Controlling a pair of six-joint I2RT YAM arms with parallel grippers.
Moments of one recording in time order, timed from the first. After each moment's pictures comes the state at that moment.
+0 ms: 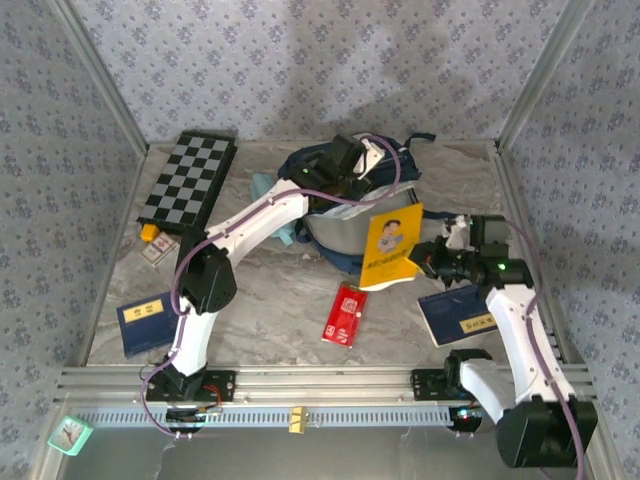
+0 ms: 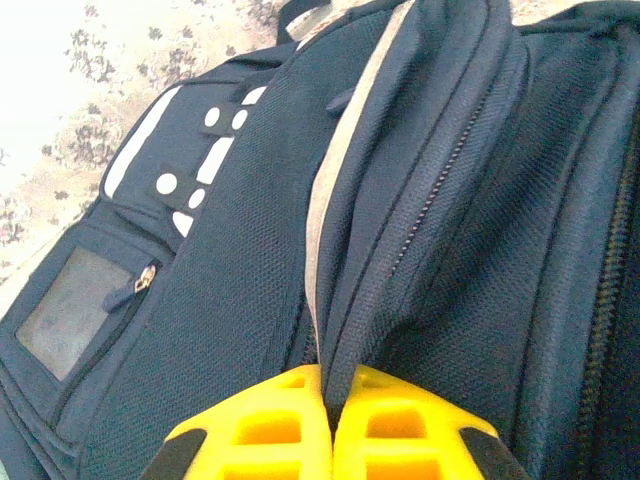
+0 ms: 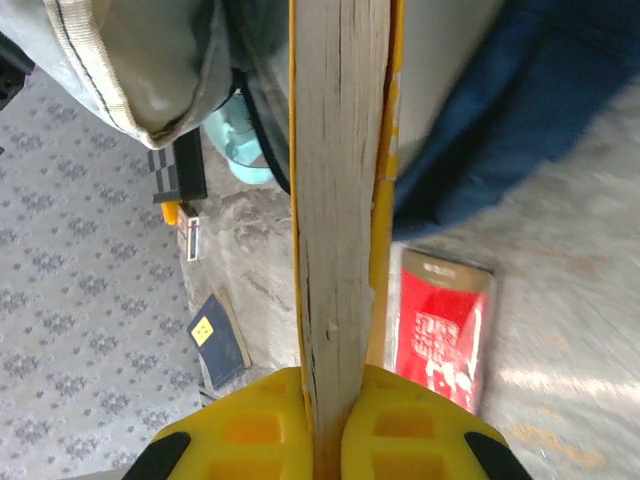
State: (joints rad) left arm -0.81 2.07 2.01 -0.61 -0.12 0.11; right arm 0.03 0.95 0.79 -0.69 -0.73 0.70
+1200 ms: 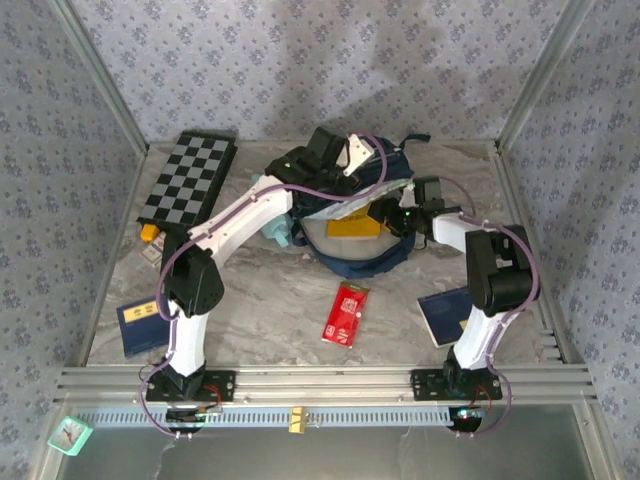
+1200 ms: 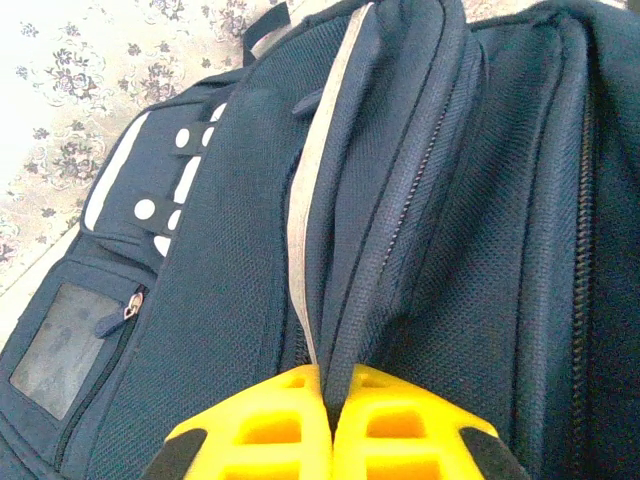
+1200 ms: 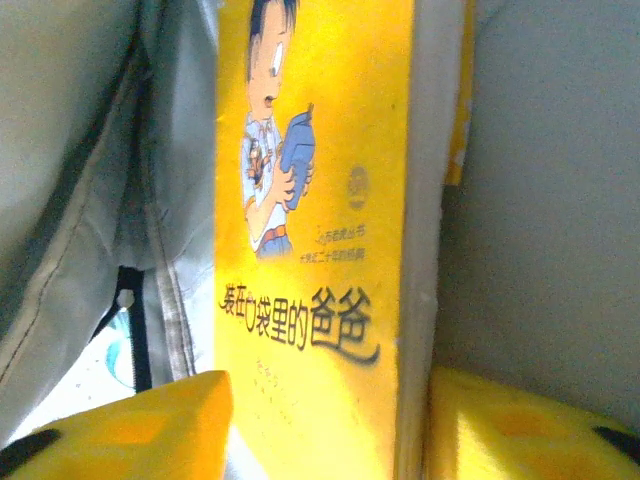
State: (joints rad) left arm -0.75 1.99 1.95 -0.63 0.01 0.19; right arm 0.16 1.77 1.01 -0.04 -0.58 0.65
